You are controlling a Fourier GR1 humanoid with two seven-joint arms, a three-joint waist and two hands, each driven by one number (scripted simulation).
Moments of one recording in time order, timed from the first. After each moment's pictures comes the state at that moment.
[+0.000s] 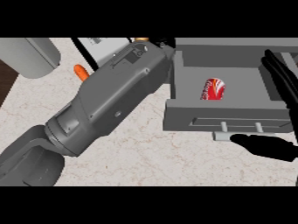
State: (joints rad) left arm -1.42 0.04 -0.59 -0.54 1.02 0.81 -0.19; right arm -0.19 -0.13 -0.09 -2.03 0.73 0.27 -0.01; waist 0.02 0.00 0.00
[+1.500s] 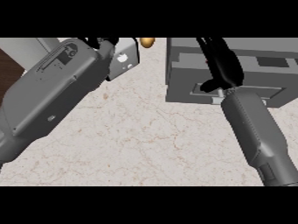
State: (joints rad) left arm -1.20 0.35 -0.59 -0.94 0.87 0.83 0.03; right arm -0.78 -0.15 -0.05 -0.76 1.26 -0.40 -0.14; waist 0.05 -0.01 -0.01
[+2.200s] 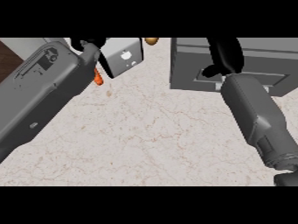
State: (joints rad) left arm -1.14 0.42 -0.57 -1.07 0.83 0.84 0.10; right arm -1.01 -0.18 -0.15 -0.39 1.29 -0.62 -0.12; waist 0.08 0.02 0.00
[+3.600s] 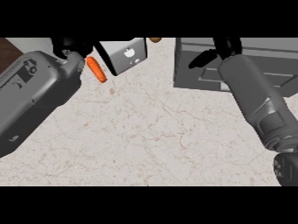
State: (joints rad) left arm -1.06 0.49 -0.56 -1.24 0.79 0.84 0.18; right arm -1.22 -0.19 -0.49 -0.18 0.97 -0.42 -0.38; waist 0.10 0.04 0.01
